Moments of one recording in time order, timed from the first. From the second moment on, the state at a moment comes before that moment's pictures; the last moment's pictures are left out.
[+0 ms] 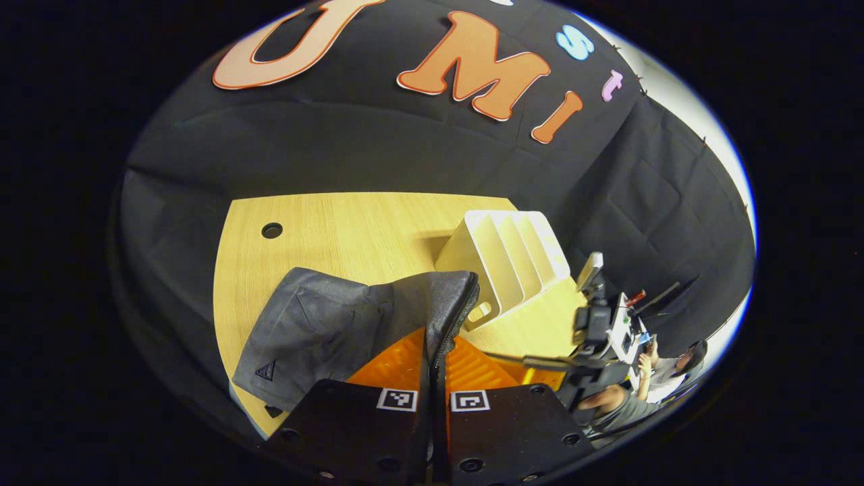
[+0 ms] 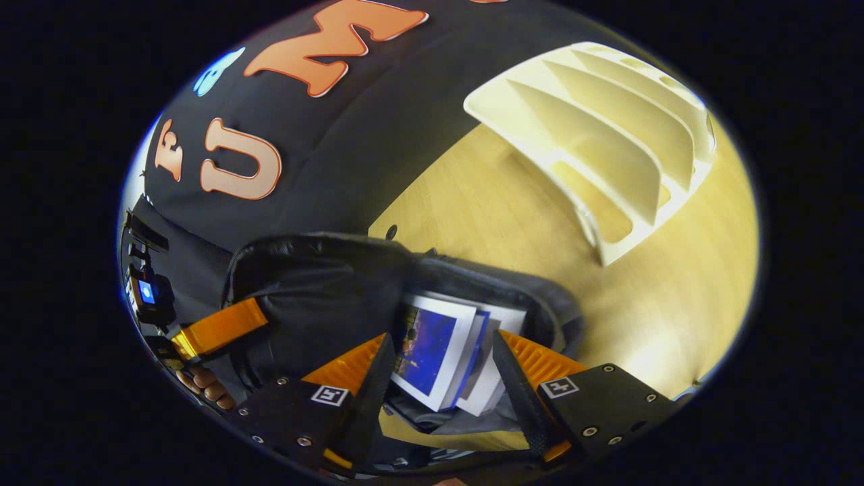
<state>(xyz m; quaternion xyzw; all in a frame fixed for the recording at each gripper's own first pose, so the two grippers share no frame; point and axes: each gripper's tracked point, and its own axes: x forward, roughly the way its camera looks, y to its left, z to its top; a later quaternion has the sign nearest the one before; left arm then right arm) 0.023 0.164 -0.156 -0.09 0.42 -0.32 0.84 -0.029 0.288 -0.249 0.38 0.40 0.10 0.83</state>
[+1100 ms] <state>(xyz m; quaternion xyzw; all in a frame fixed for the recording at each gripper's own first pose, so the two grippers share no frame) -0.029 -0.019 -0.163 -0.08 0.36 -0.16 0.91 0.007 0.045 -0.132 0.16 0.24 0.12 0.95</state>
